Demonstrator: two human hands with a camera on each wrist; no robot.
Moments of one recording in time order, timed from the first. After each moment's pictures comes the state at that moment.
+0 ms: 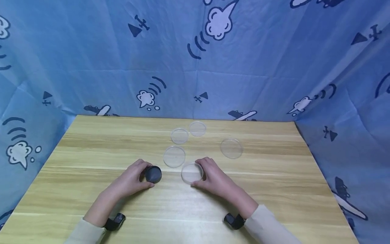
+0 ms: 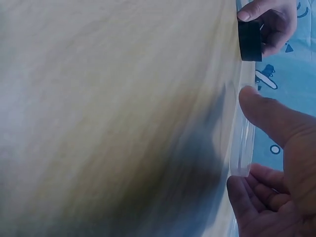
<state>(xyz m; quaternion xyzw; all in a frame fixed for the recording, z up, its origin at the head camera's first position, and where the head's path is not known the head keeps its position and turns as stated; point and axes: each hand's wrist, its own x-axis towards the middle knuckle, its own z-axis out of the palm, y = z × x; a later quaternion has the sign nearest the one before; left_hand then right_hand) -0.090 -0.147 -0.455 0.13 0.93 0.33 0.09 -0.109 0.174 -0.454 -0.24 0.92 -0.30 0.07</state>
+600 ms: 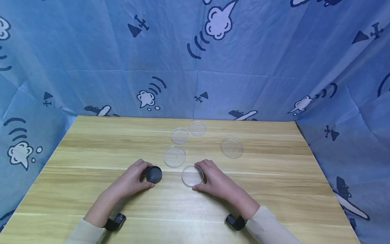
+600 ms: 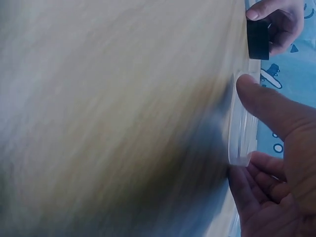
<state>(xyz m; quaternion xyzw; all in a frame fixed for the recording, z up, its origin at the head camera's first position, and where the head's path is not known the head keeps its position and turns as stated) -0.091 -0.148 -0.455 0.14 0.93 0.33 0.08 -0.107 0.177 -0.458 -0.26 0.92 -0.28 0.09</state>
